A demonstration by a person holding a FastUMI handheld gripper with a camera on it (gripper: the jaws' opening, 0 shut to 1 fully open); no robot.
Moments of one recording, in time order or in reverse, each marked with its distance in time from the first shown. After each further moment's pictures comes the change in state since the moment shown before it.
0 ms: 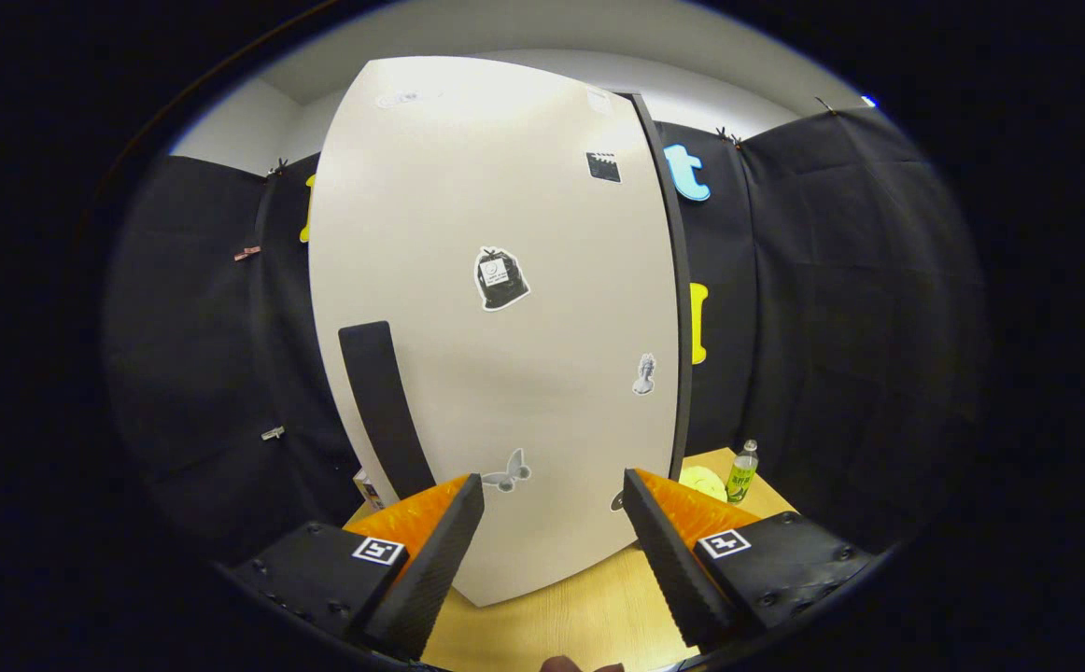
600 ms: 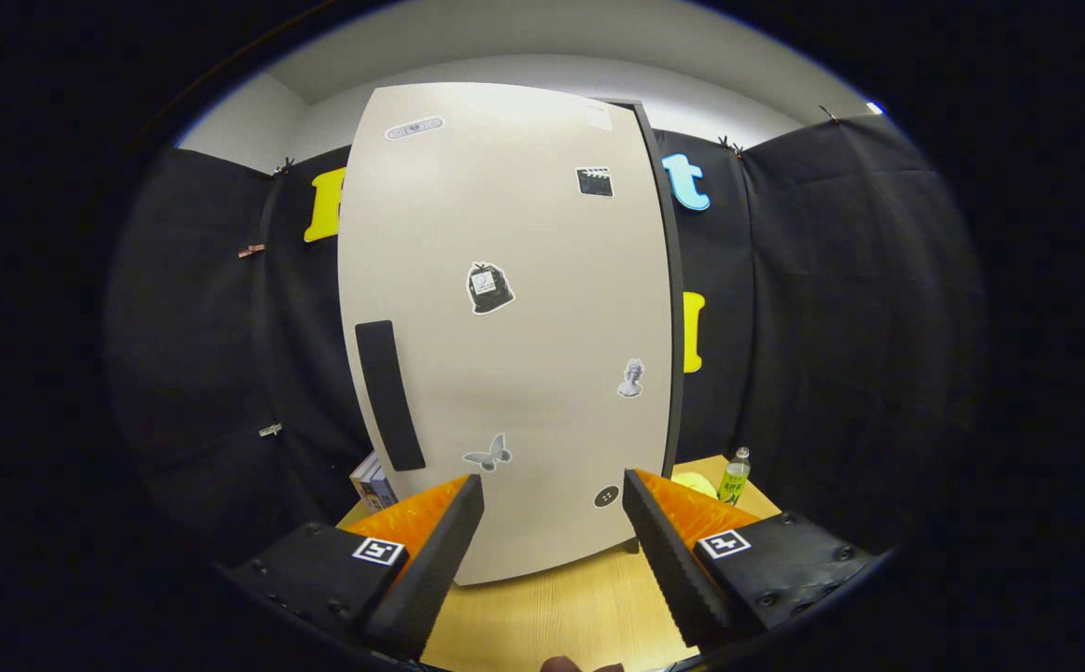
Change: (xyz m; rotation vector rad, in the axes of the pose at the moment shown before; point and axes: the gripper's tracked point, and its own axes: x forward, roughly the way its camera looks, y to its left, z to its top) arm -0.014 -0.004 0.004 -0.018 -0.019 -0.007
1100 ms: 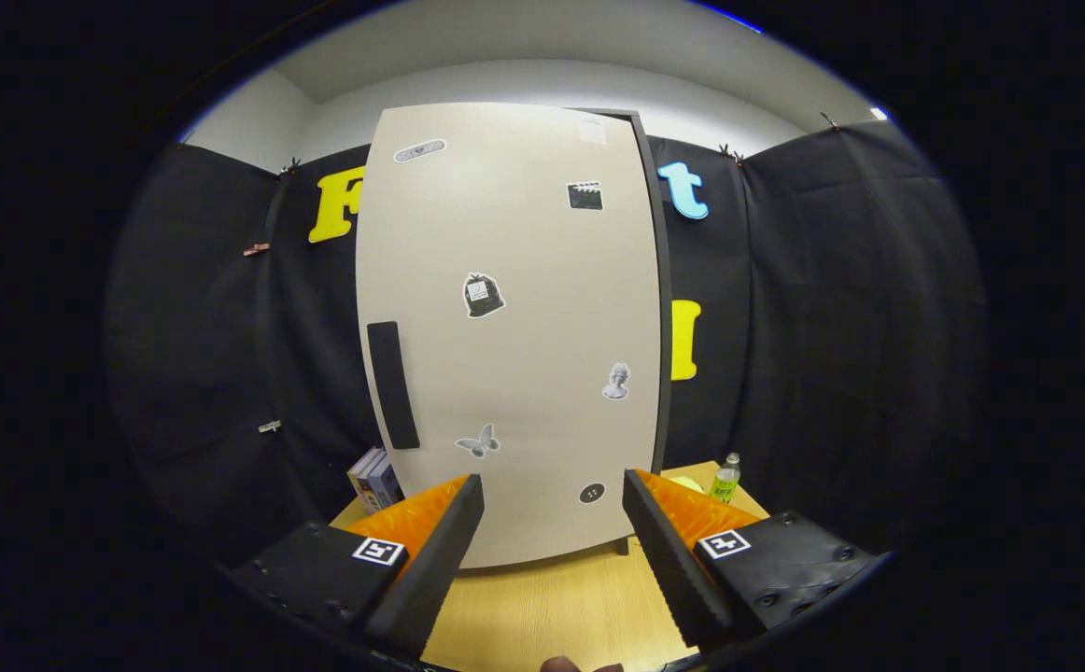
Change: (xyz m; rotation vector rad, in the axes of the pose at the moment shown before) arm -0.015 -0.011 0.003 -0.025 -0.015 -0.001
